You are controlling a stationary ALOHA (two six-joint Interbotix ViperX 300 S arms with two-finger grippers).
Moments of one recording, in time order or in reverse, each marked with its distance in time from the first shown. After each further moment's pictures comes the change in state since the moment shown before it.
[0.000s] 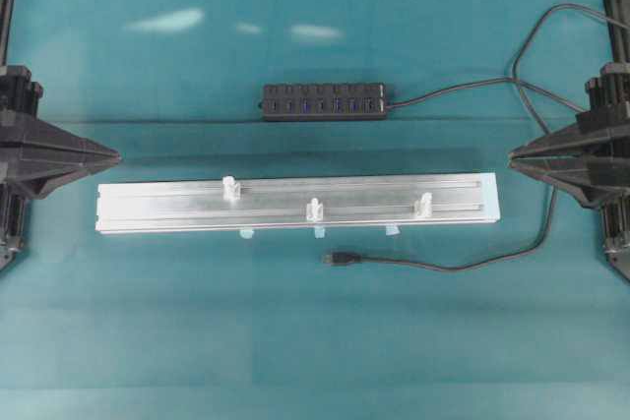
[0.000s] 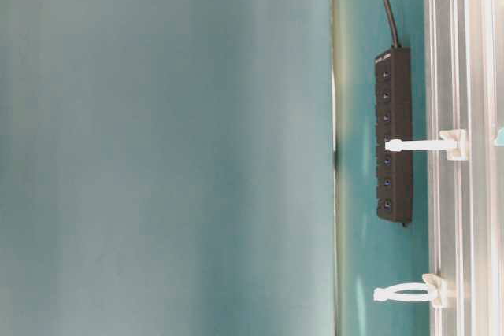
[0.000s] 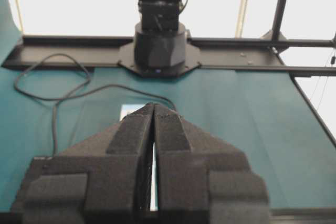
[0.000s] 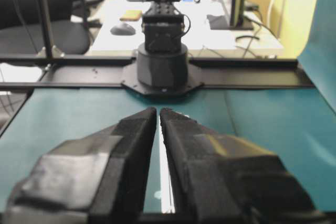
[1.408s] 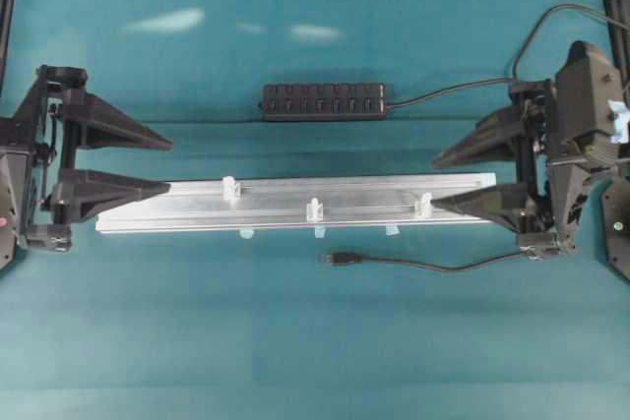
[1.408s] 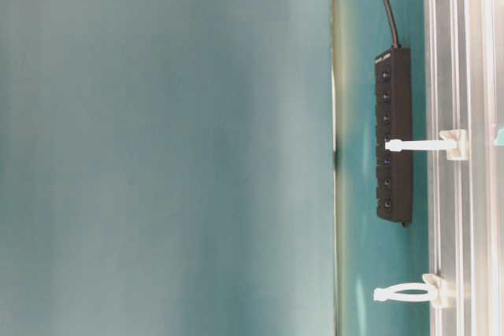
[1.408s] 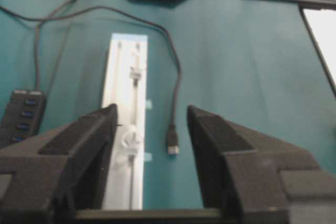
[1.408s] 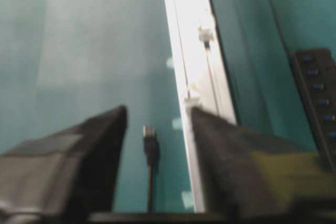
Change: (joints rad) left arm 0.003 0.196 -0.207 0.003 0.295 -0.080; right arm 0.002 0.330 -0.272 0.040 0.489 0.104
